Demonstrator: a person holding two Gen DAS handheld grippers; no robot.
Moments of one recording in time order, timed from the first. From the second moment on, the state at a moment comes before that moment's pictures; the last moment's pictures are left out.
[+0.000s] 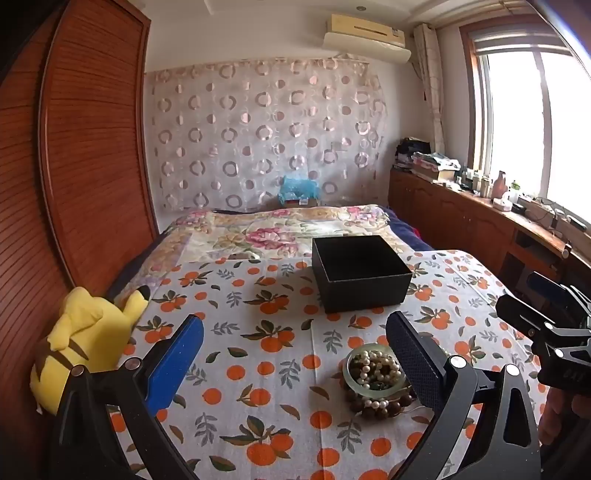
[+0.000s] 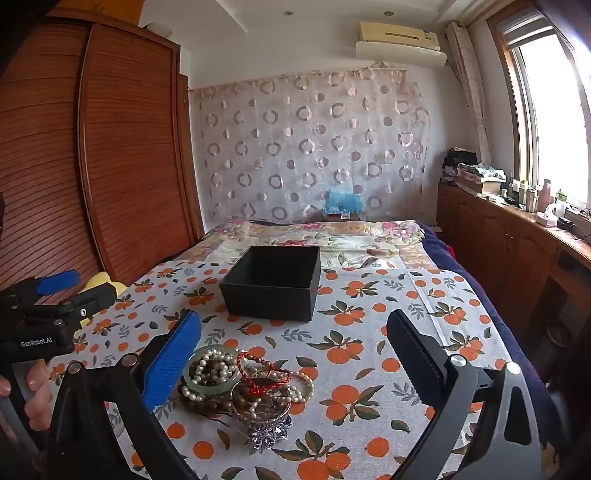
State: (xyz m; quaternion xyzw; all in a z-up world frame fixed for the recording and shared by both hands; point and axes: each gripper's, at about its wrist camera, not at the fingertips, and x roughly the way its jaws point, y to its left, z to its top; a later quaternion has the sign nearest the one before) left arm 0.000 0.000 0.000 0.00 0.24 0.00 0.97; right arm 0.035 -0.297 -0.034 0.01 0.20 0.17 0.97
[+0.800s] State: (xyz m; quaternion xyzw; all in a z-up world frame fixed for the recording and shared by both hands) left arm 0.000 -0.001 0.002 0.01 0.24 0.00 0.97; right arm 0.037 -0.296 -0.038 0.01 0.20 0.17 0.96
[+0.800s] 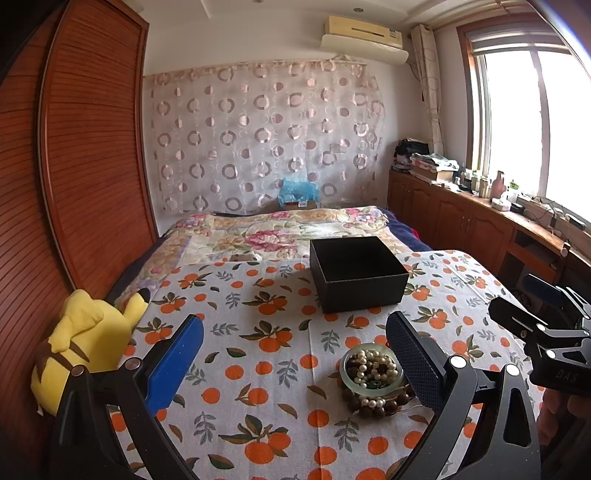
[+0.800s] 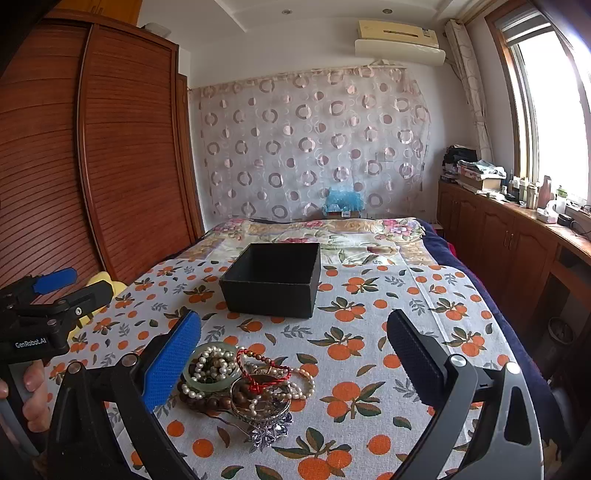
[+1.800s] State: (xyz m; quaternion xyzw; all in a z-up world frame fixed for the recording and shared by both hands) left arm -0.008 -0.007 0.013 0.01 0.23 -0.01 0.97; right arm 0.032 -0.299 -0.032 0.01 0.19 0.17 0.97
